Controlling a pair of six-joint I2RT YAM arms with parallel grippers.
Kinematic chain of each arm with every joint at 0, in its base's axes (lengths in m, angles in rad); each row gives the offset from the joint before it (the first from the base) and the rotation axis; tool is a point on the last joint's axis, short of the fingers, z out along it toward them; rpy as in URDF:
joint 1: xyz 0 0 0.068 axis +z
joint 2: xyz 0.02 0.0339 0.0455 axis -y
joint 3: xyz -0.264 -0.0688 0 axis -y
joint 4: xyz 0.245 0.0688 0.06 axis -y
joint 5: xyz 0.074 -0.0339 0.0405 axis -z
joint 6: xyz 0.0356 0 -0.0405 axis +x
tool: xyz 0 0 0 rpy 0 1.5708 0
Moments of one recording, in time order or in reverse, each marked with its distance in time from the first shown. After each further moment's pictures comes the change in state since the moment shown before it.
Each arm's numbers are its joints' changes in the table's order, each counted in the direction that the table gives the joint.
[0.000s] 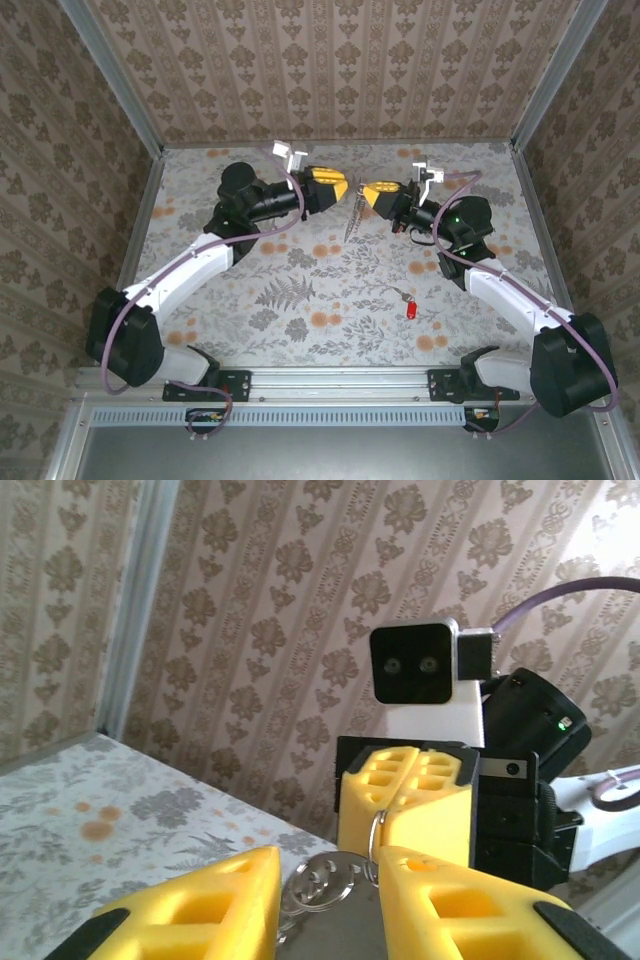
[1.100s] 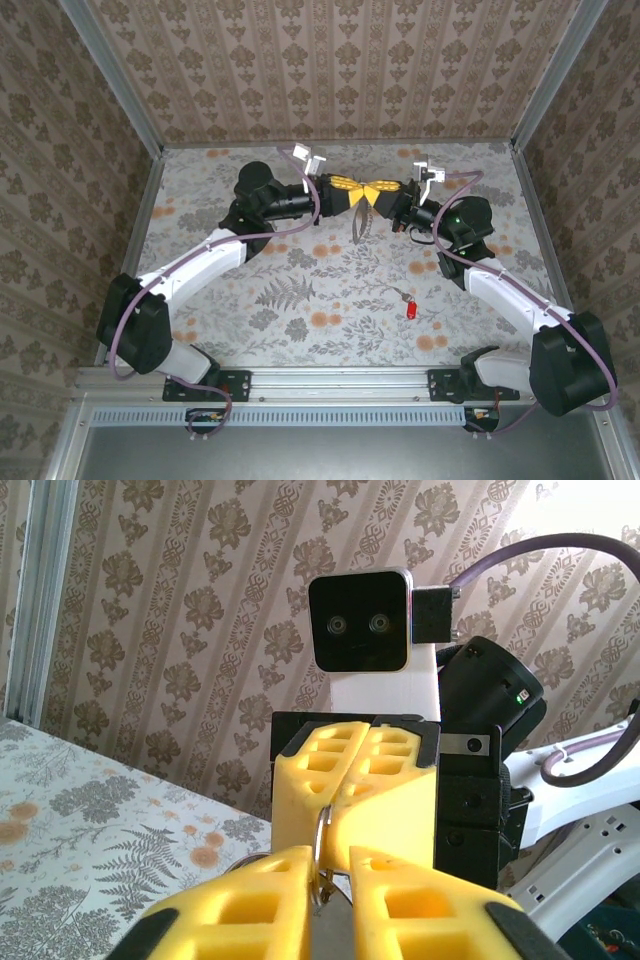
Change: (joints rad) left arm -0.058 -0.076 0.045 0.035 0.068 -0.023; right arm 0.001 -0.006 0.000 0.022 0.002 0.005
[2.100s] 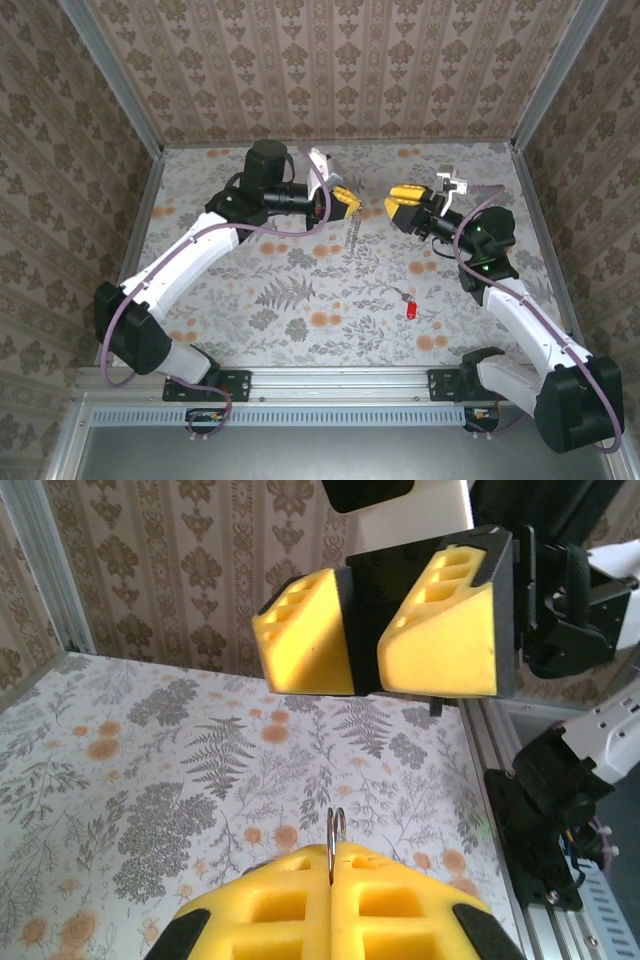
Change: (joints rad) left arm -0.002 0.003 0.288 -0.864 0.003 0.731; right arm -0.126 0.188 -0.088 -0.224 -0.028 -0.101
